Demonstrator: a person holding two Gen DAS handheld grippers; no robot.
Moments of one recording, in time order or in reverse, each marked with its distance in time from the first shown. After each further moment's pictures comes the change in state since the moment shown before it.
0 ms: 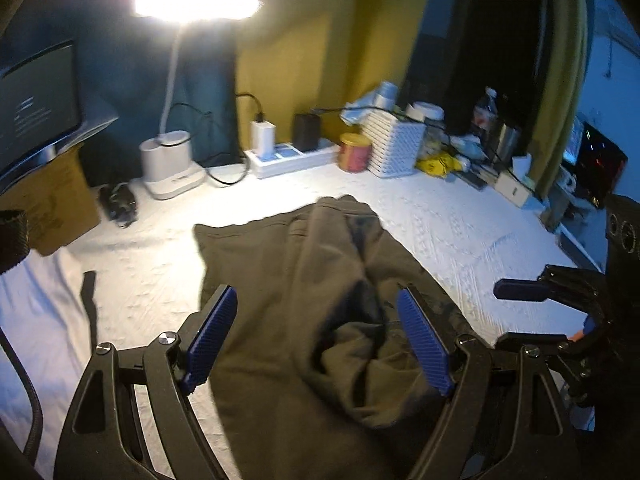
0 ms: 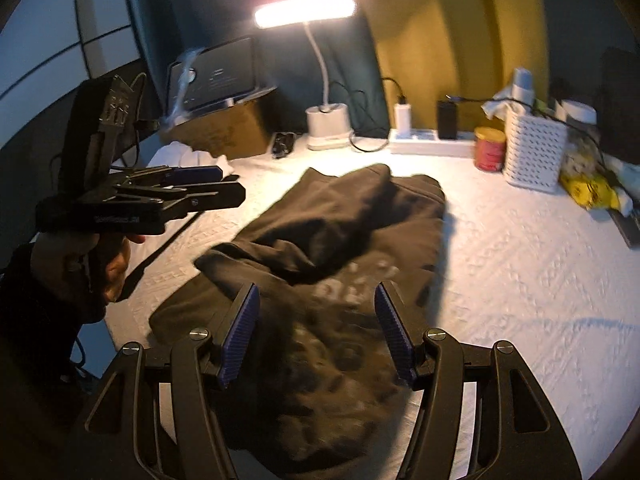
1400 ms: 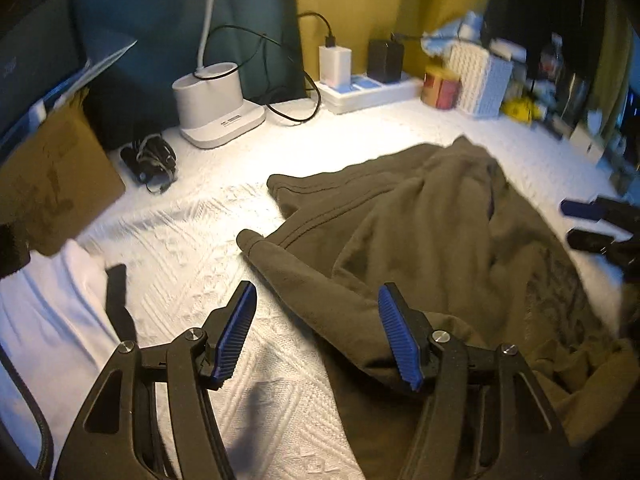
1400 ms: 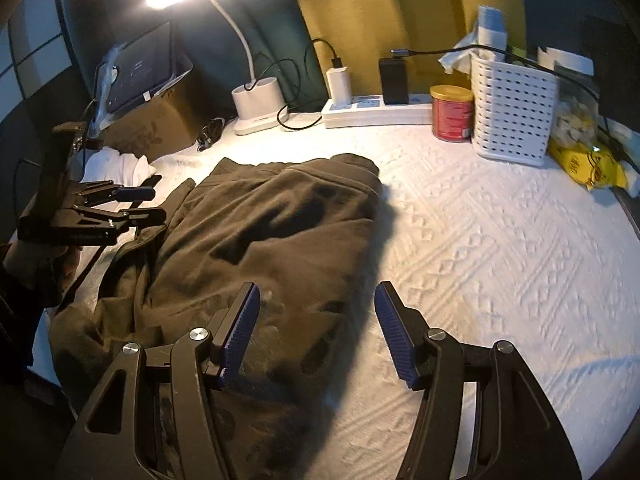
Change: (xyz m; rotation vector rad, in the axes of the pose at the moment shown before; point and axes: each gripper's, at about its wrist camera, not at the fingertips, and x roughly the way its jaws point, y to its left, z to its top) left arm 0.071 0.093 0.001 0.005 0.202 0.121; right arm 0.075 -0.071 0.032 0.070 0.086 -0.080
